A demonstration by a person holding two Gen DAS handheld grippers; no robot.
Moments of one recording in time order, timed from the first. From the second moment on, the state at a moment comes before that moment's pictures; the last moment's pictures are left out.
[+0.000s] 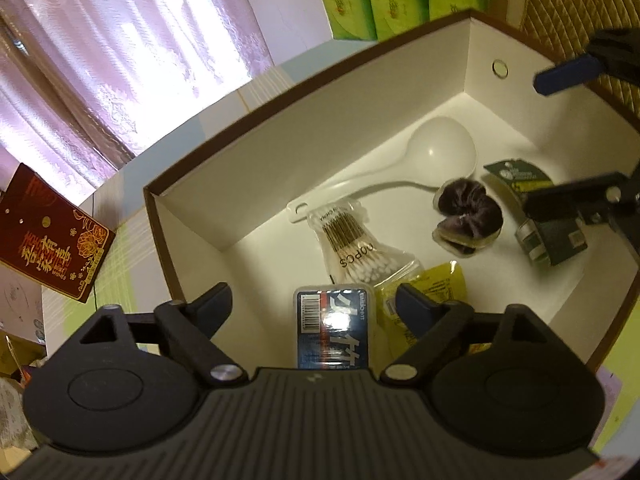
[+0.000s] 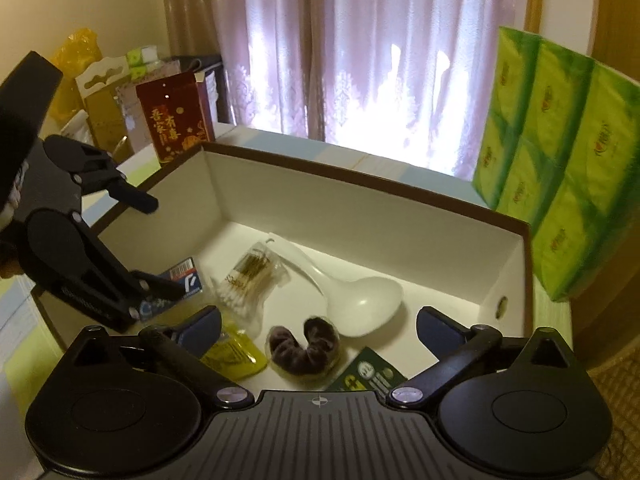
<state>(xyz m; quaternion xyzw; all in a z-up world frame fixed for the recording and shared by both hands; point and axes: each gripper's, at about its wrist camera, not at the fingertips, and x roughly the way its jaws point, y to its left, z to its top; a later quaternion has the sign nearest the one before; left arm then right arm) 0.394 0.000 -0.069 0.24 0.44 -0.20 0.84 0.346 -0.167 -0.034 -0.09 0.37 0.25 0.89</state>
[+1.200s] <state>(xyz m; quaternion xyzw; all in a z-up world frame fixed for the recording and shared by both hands) 0.264 0.034 0.019 0.07 0.40 -0.12 0.91 0.239 -0.184 0.020 -0.03 0.36 0.15 0.92</state>
